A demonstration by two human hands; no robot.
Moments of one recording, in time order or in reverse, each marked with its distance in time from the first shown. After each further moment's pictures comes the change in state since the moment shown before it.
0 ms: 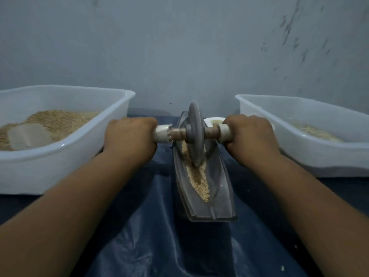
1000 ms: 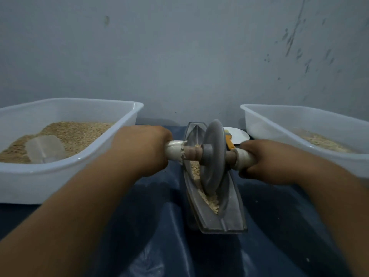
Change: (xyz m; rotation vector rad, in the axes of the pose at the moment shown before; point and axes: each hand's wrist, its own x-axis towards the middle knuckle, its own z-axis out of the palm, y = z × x) left_hand 0.001 0.001 -0.039 -0.040 -0.204 0.108; right_hand -0.020 0.013 -0.044 0.302 -0.540 0.028
